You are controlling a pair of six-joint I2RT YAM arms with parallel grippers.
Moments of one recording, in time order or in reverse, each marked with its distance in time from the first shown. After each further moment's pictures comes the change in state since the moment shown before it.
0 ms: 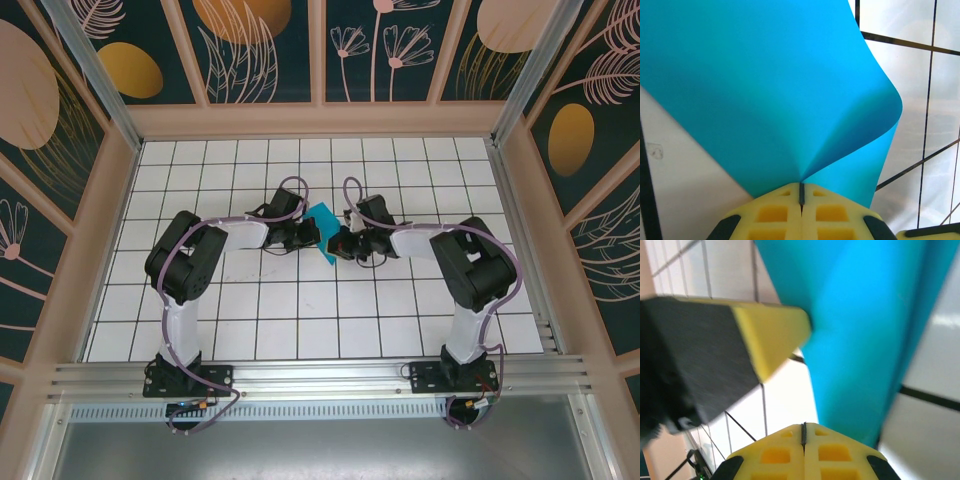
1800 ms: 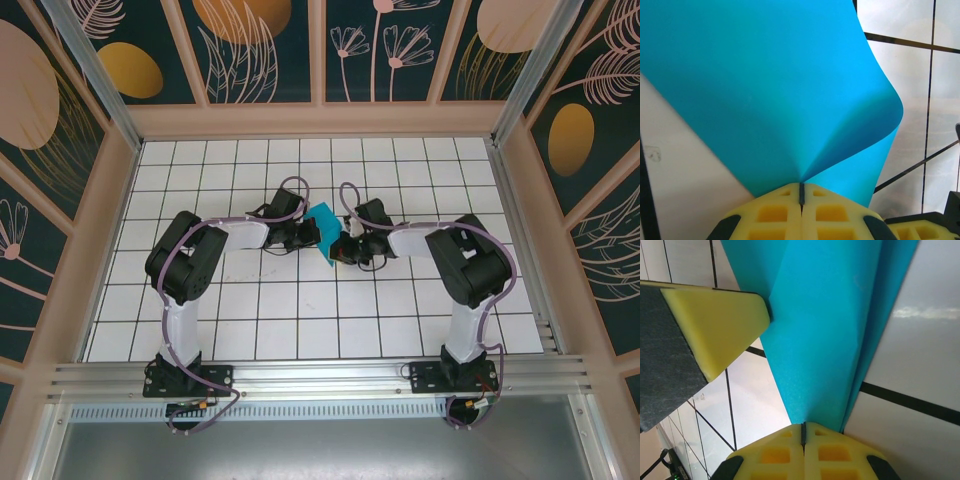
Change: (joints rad) left arm -0.003 0.000 0.000 0.003 -0.010 0.019; right arm 0.010 0.035 0.016 -0.049 0.032 -0.069
